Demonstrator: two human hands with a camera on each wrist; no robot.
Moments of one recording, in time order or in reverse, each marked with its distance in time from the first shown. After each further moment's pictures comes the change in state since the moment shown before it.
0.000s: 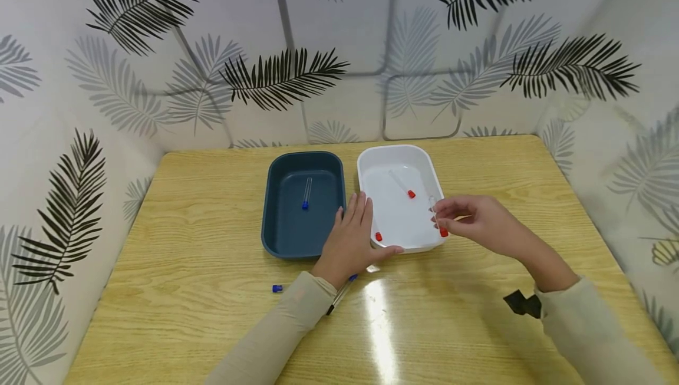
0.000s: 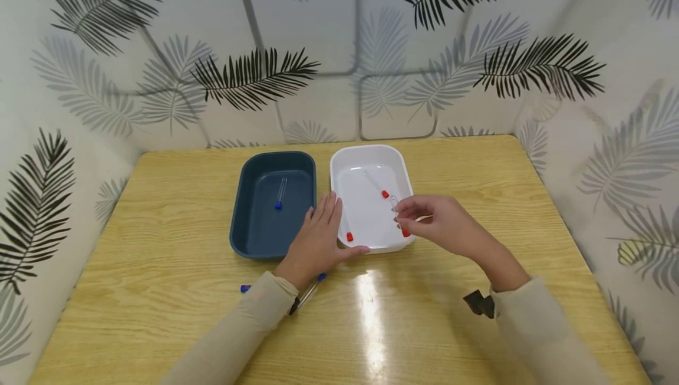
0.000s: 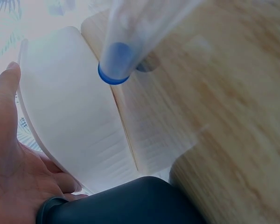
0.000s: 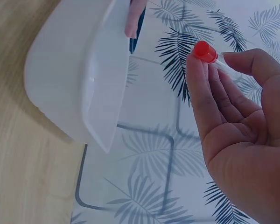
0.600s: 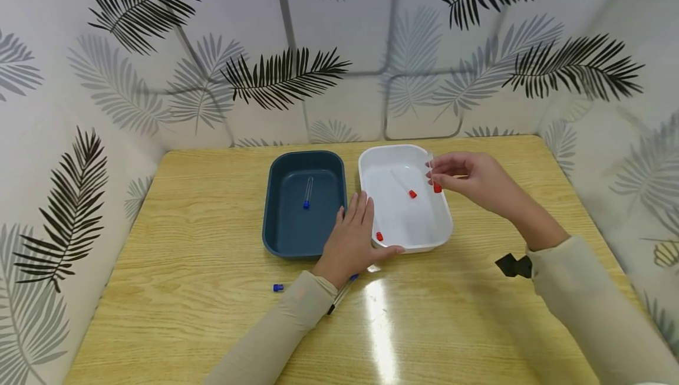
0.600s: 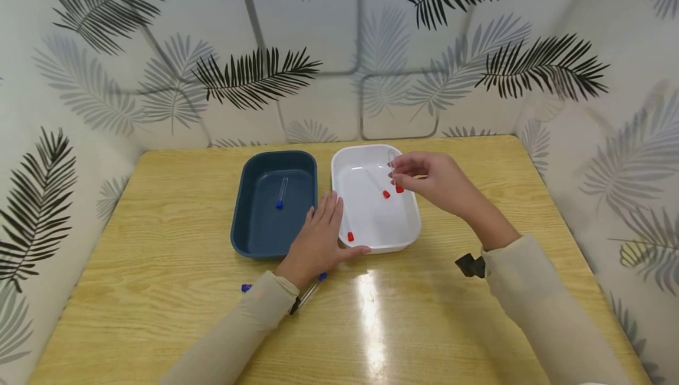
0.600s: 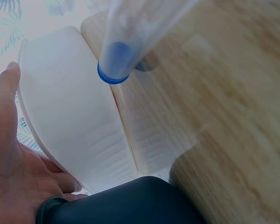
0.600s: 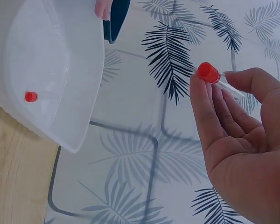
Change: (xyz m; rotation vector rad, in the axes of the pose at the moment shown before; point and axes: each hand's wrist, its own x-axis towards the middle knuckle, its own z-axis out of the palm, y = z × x) left_hand 0.001 -0.002 0.002 0.005 -0.007 0.005; right_hand 0.045 -0.026 -0.028 -0.022 0.103 0.025
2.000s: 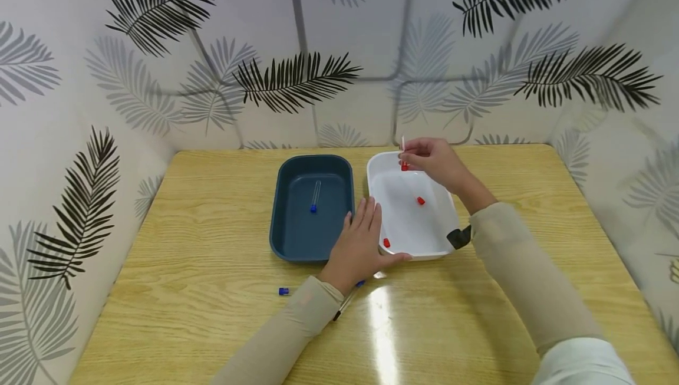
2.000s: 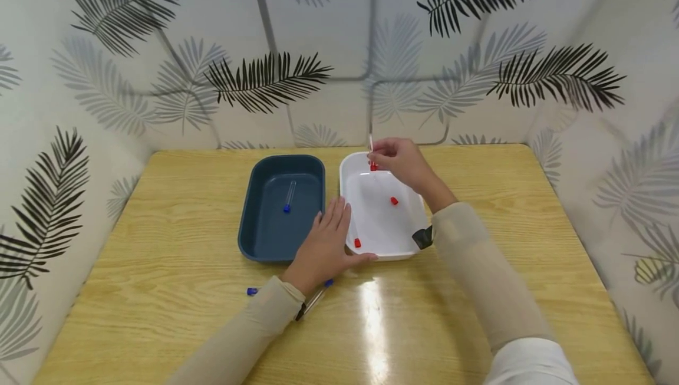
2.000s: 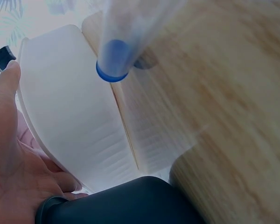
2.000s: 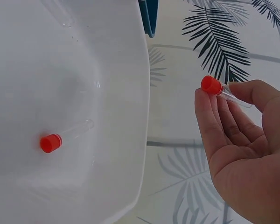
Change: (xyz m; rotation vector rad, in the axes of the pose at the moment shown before) left_hand -0.002 0.000 0.000 0.029 0.012 0.000; right_hand 0.102 0.031 0.047 0.213 0.042 0.116
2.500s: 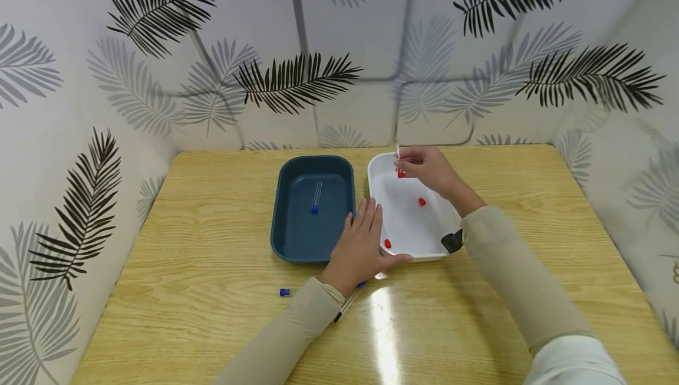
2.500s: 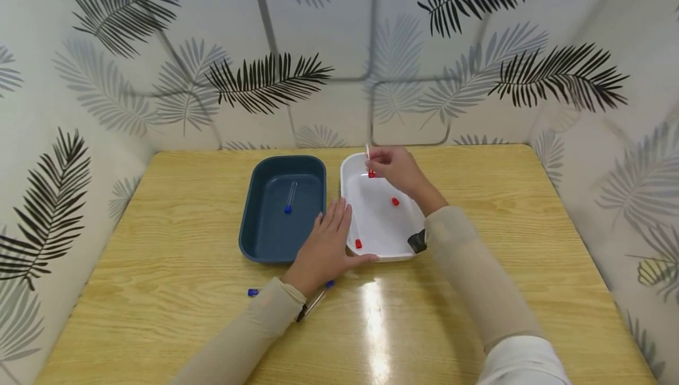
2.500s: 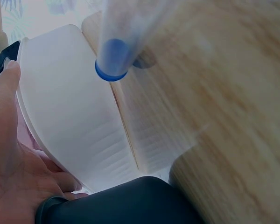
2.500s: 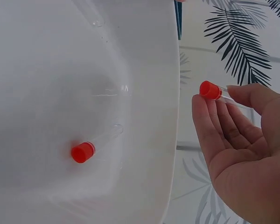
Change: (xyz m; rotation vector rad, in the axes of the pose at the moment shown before) left_hand 0.001 0.000 0.001 0.007 -0.004 -0.009; right_hand 0.011 0.024 0.016 0.002 -0.004 0.001
